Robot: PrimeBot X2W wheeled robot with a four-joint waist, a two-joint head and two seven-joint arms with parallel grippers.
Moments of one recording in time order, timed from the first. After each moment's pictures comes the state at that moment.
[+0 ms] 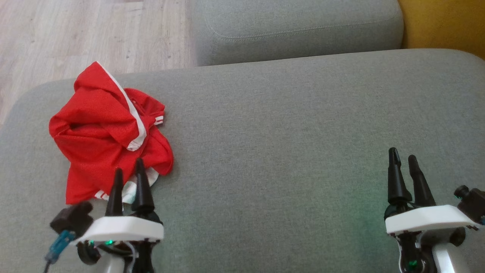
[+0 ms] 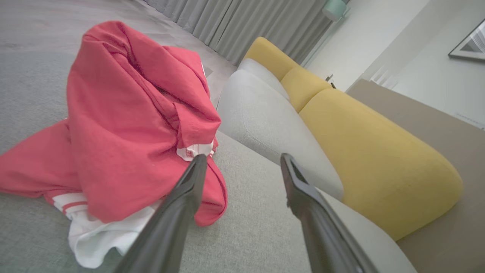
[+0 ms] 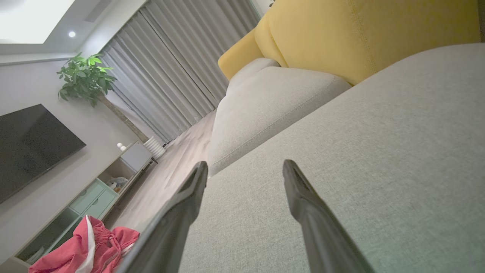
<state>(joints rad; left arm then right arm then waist) -0.04 0.05 -0.14 0.15 -0.74 -0.01 -0.08 0.00 -0.04 0.00 0.17 0.65 0.13 -0.08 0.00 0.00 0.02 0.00</state>
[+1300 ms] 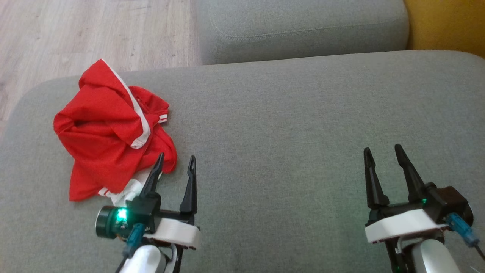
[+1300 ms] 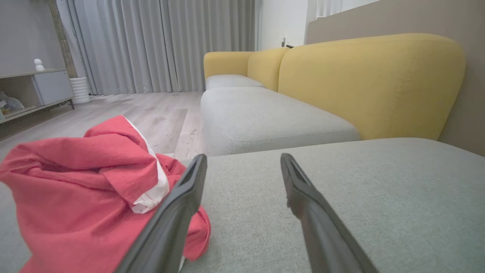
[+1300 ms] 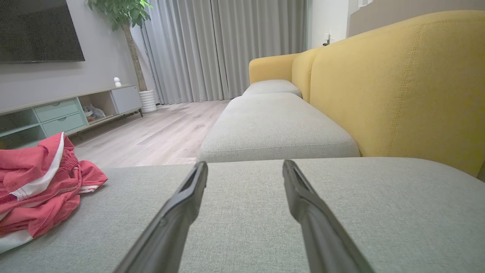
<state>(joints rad) -0.15 0.15 -0.46 0.24 -0.28 0.19 -0.19 0.00 -0.04 0.04 0.14 0.11 0.13 -0.19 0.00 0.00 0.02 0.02</state>
